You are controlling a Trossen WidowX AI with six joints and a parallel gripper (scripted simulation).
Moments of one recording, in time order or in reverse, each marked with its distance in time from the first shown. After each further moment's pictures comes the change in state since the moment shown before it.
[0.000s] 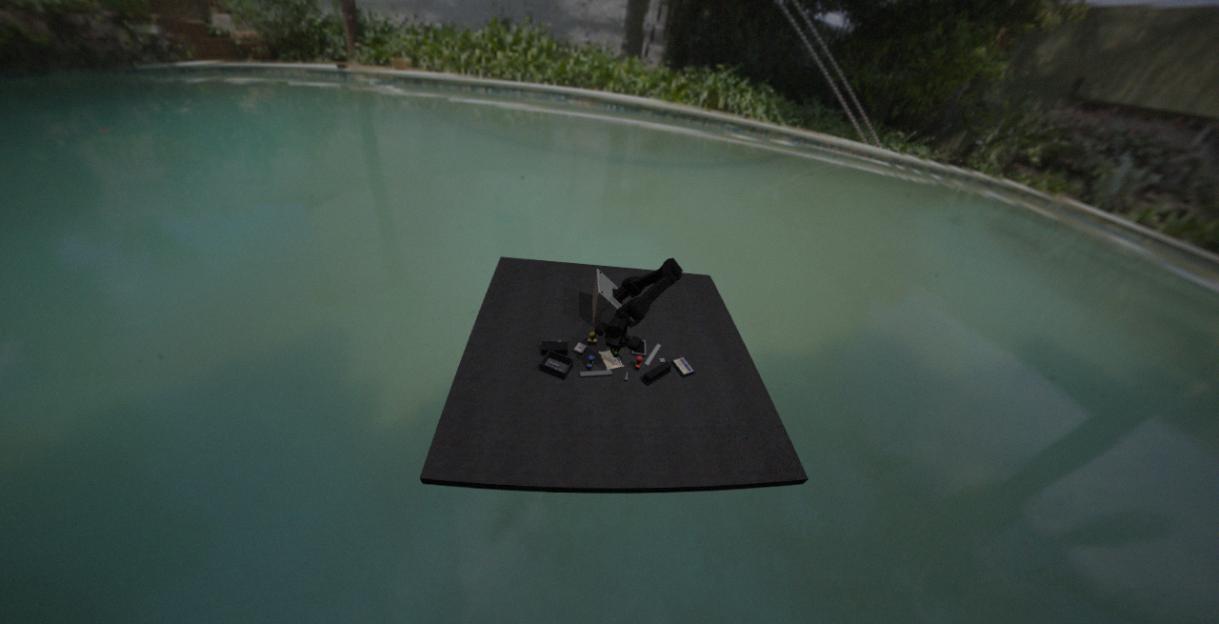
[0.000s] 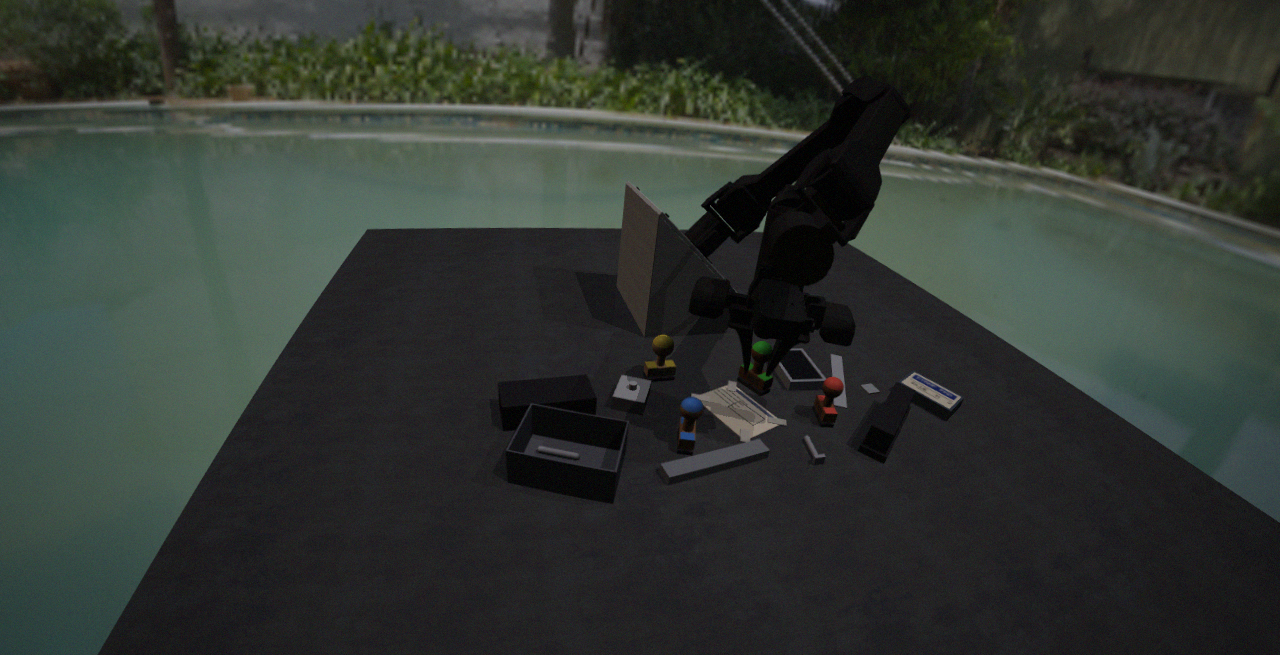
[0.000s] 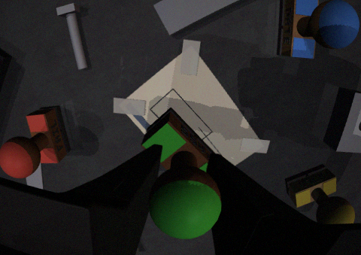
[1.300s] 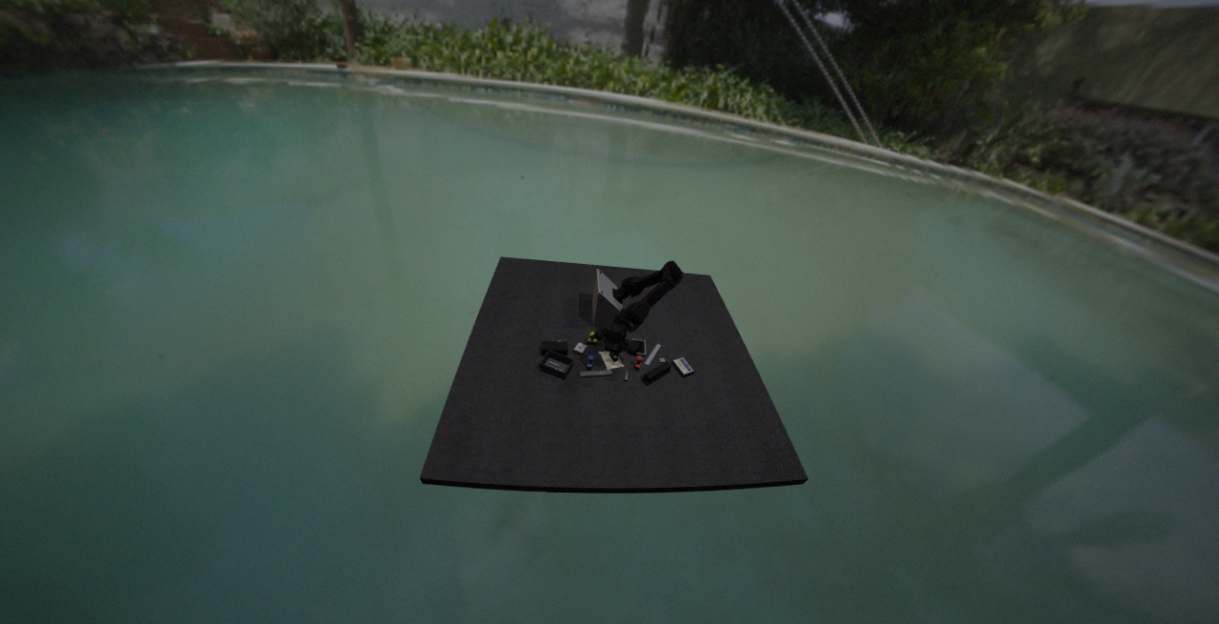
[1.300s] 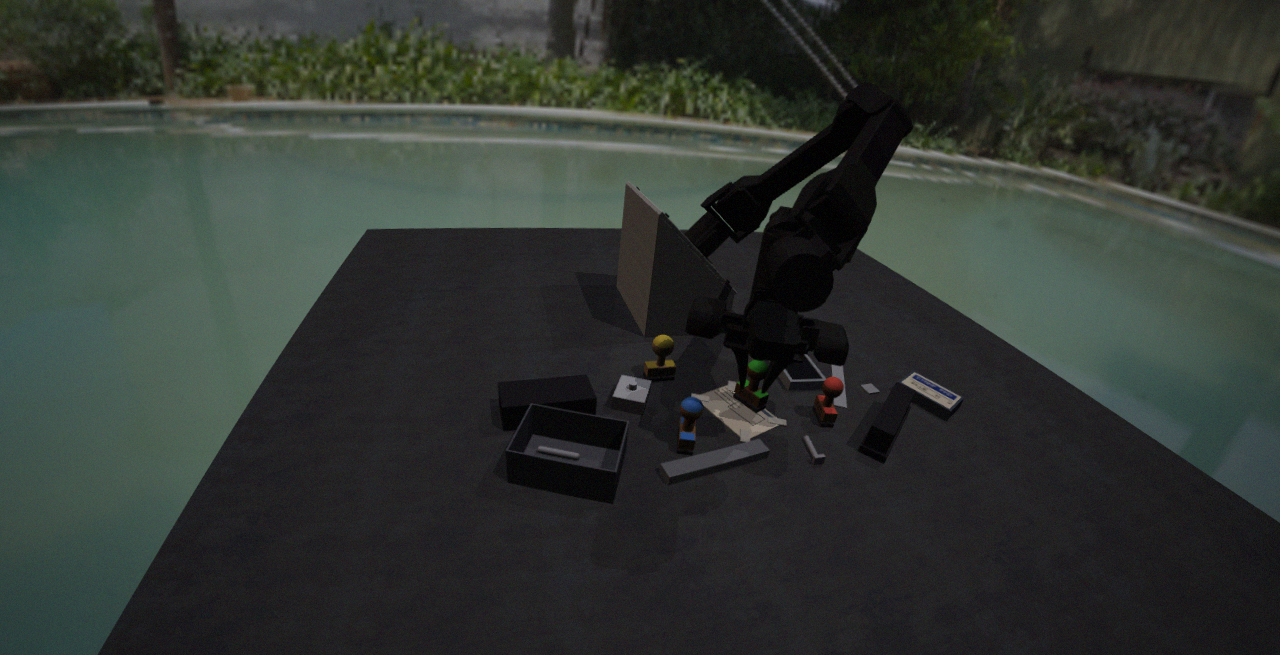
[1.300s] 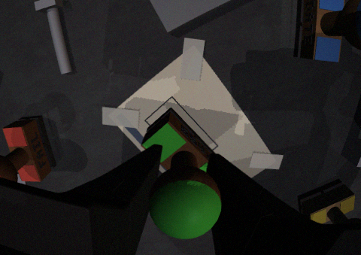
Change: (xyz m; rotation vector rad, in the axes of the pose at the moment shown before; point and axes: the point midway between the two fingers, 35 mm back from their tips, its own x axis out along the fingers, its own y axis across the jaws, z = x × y) arm 0.026 0.000 -0.001 0.000 -0.001 0.001
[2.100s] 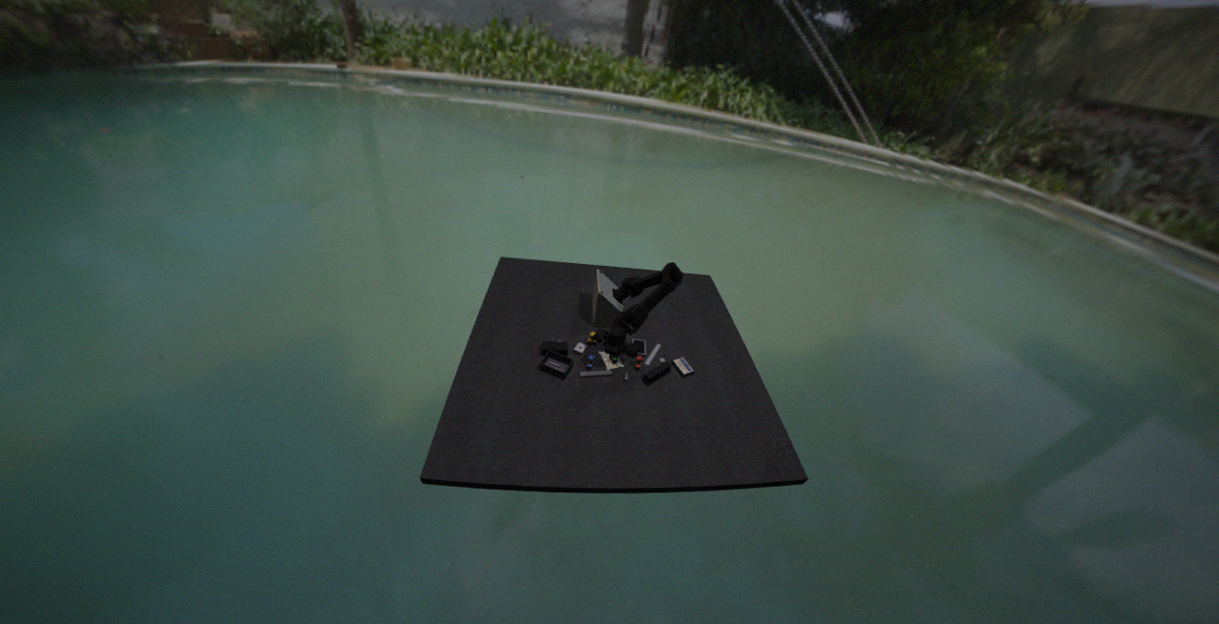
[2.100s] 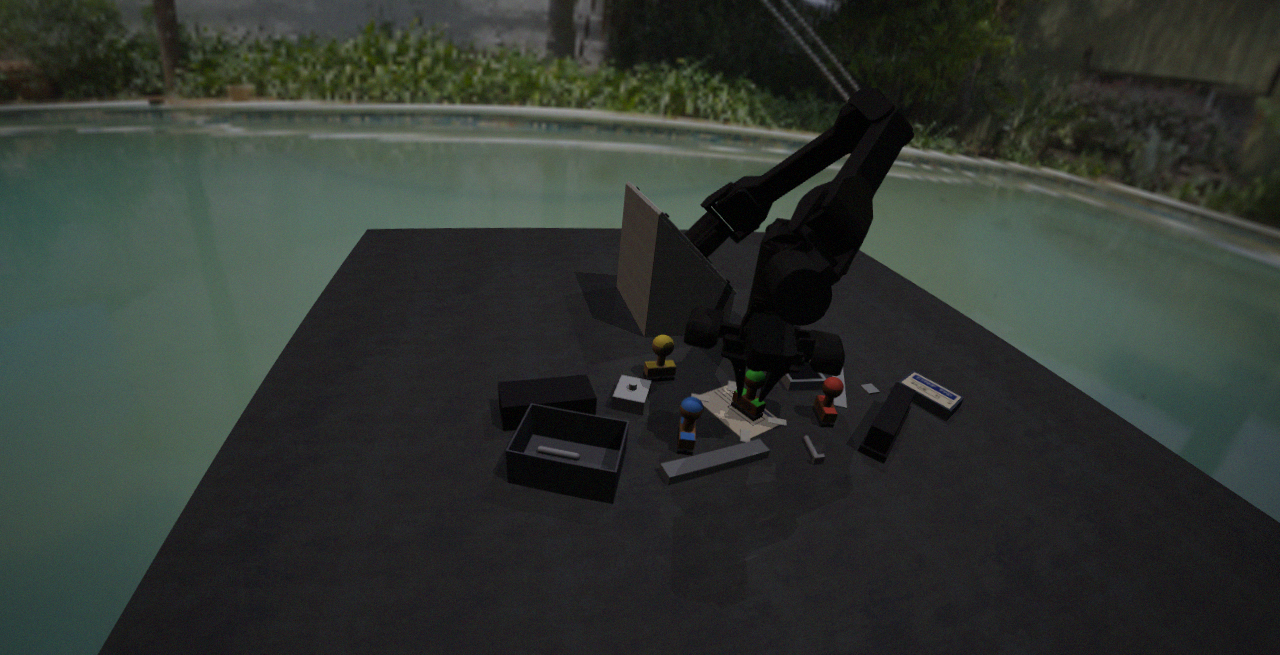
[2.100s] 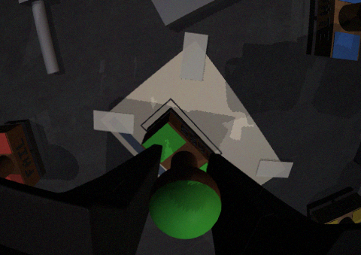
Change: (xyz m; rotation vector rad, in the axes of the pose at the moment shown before) arm 0.015 0.000 -0.002 0.001 0.003 0.001
